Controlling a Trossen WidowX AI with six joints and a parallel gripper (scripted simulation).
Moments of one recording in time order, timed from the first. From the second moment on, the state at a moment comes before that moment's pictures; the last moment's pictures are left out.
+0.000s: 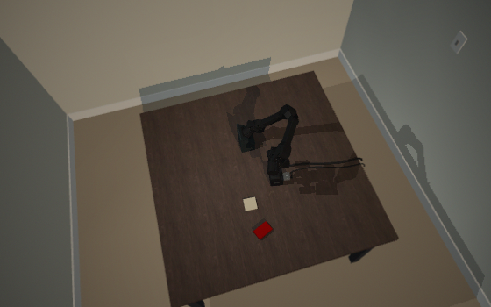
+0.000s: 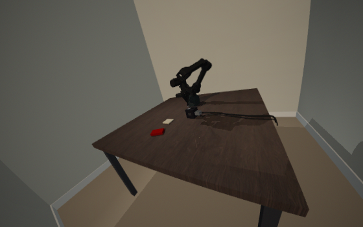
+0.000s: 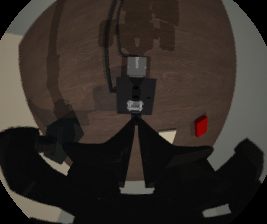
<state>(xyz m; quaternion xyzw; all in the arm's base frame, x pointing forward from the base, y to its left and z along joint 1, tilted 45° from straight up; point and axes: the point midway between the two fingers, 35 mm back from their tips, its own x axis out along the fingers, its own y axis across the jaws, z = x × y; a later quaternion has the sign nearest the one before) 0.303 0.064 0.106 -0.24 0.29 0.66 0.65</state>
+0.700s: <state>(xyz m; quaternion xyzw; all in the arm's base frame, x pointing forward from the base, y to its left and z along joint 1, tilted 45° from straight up) 0.302 0.066 0.105 -0.23 0.28 0.66 0.65</state>
